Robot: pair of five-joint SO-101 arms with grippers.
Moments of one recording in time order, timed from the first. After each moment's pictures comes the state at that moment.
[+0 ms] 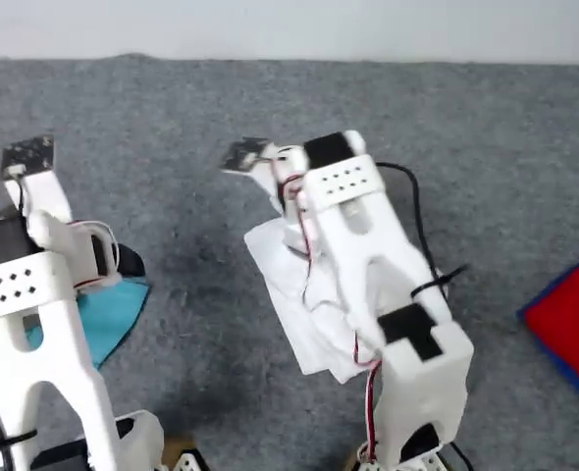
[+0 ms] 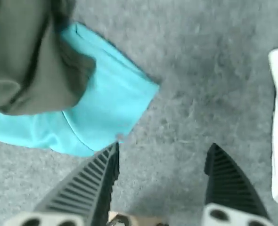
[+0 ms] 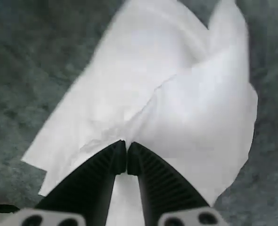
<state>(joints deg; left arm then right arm) -22.0 -24.0 17.3 98.8 3.3 -26.3 19.5 -19.5 94.9 39.1</state>
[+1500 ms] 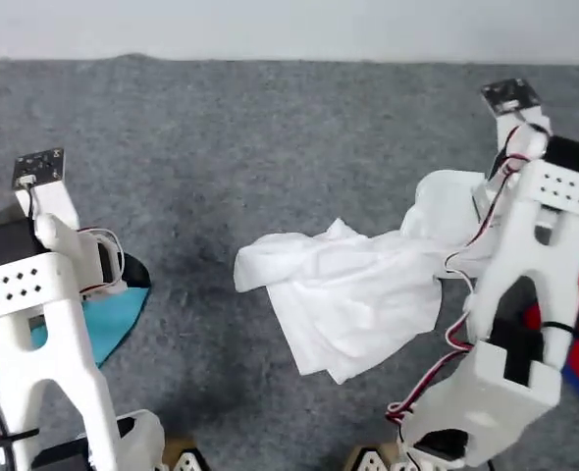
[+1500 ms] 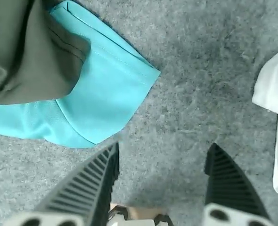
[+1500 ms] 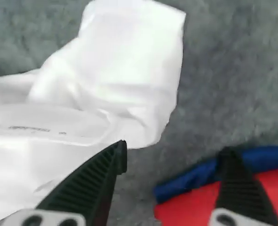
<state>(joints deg) -21.8 -24.0 21.0 98.8 3.3 17.5 13.2 -18.5 85.3 32.5</state>
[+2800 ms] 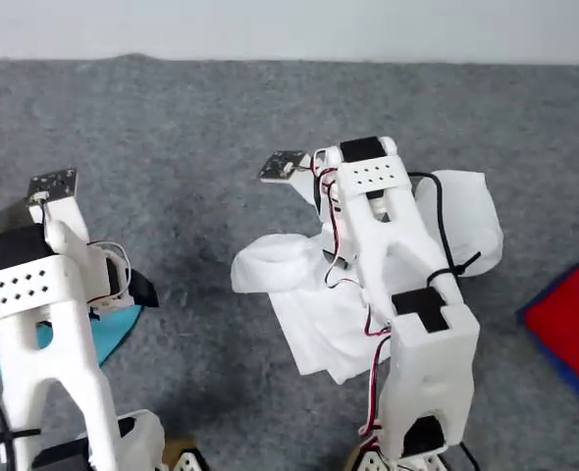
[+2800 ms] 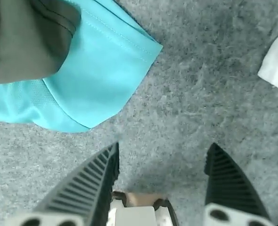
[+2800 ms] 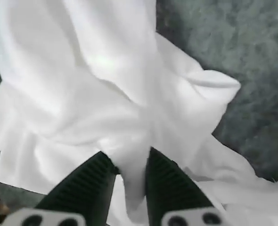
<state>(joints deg) -21.6 -24.0 27.0 98.8 3.3 -15.7 27.5 -16.3 91.4 47.3</state>
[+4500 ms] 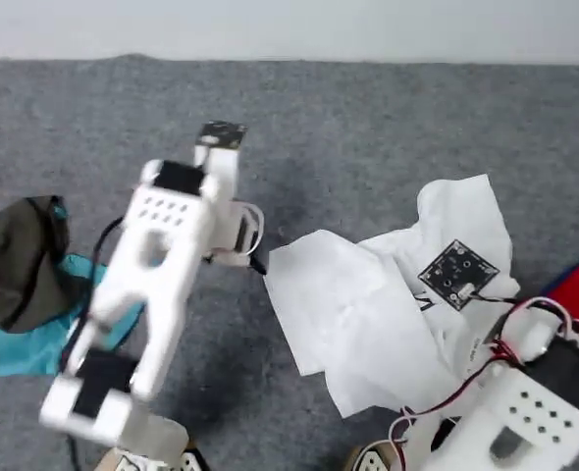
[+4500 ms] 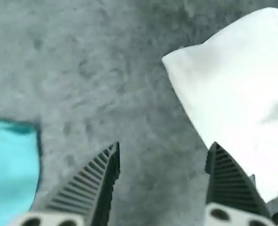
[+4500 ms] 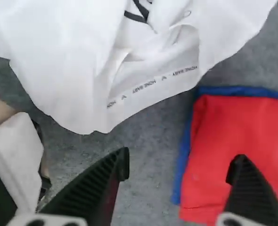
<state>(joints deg) 11.8 5.2 3.6 92.4 10.0 33.8 -56.4 36.2 100.7 78.3</state>
